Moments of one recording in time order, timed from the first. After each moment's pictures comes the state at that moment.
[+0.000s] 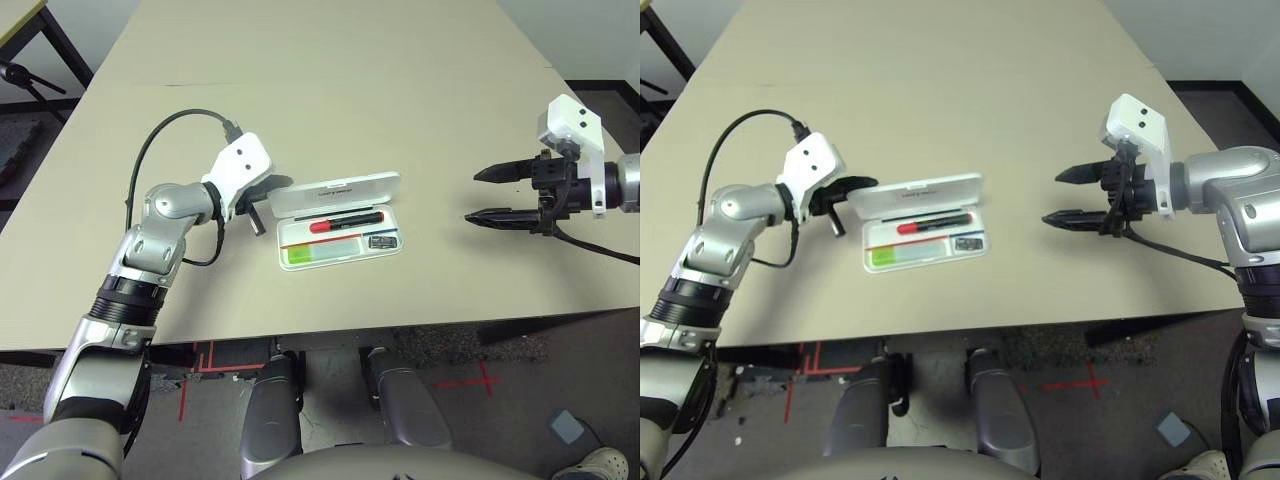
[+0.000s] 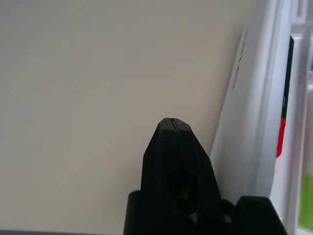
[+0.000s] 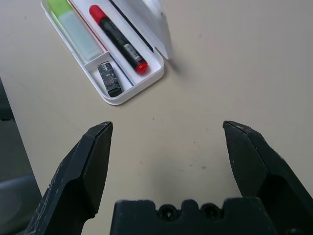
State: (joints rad) left arm -0.58 0.61 -0.16 0.11 -0.07 0.18 -0.88; right arm -0.62 -0.97 0.03 0.08 0.34 0.58 1.32
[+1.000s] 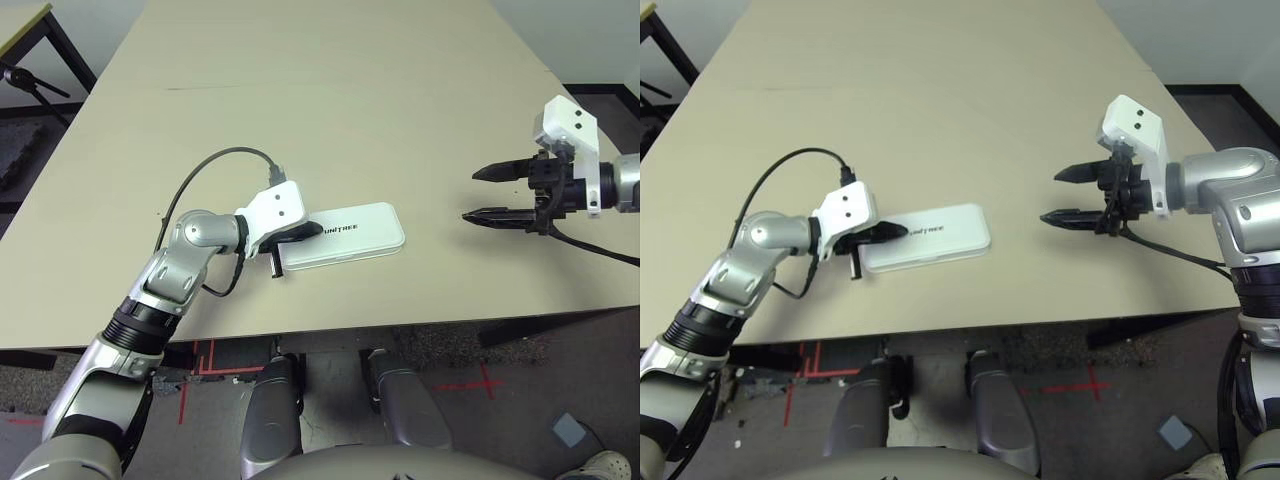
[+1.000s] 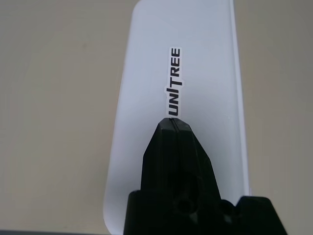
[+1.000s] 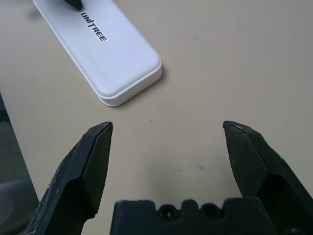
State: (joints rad) left arm -0.47 0.64 -0.31 -0.06 -0.01 0.21 -0.99; right arm -0.62 -0.95 0.04 0.08 0.33 0.57 1.29
